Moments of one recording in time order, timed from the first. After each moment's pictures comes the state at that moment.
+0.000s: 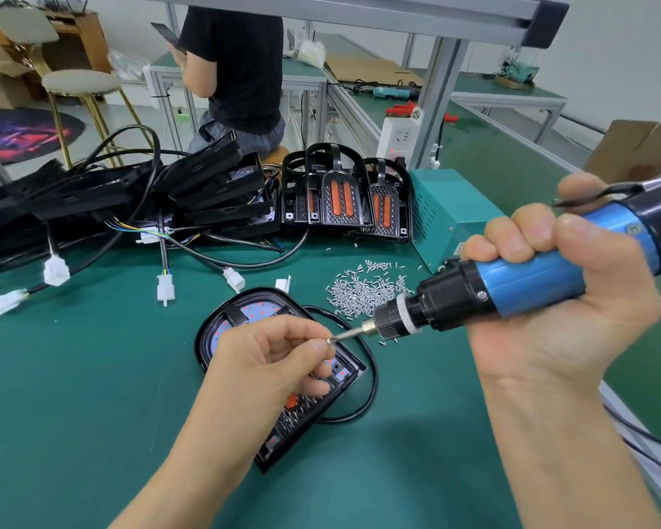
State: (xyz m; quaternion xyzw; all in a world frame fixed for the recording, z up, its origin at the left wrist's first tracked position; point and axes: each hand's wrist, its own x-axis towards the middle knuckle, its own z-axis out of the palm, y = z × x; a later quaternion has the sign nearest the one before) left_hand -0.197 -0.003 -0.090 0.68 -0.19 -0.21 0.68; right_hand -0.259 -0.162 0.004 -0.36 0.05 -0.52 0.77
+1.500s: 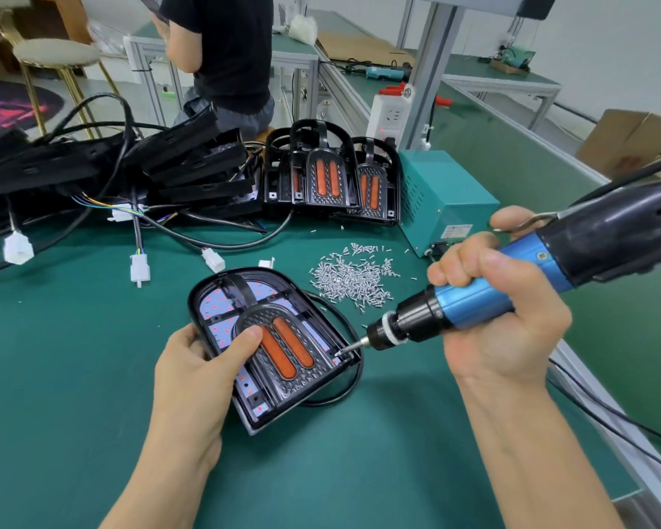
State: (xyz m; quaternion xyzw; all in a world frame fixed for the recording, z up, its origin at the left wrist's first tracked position) left_hand -0.181 0.000 -0.145 0.65 0.06 -0.16 0.74; right_hand -0.272 -0.185 -0.070 -0.46 -0.01 -0.45 0.77
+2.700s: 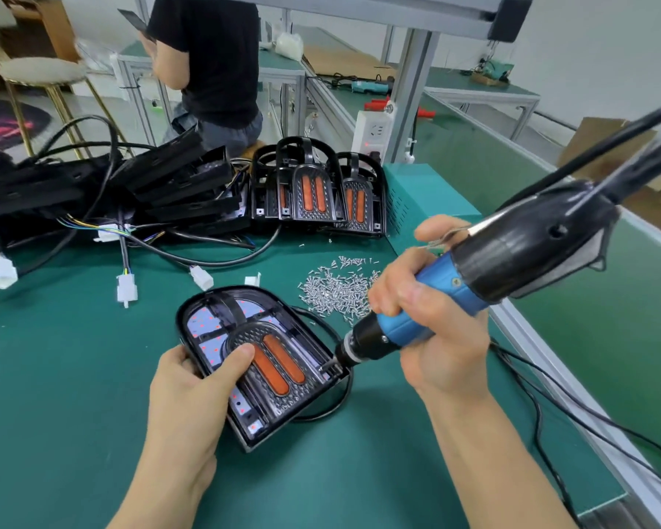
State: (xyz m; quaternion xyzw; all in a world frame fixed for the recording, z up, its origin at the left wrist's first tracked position) left_hand -0.181 -0.006 -0.146 0.65 0.05 -0.15 0.74; right_hand -0.260 -0.174 -0.078 -0.55 -0.10 -0.39 0.73
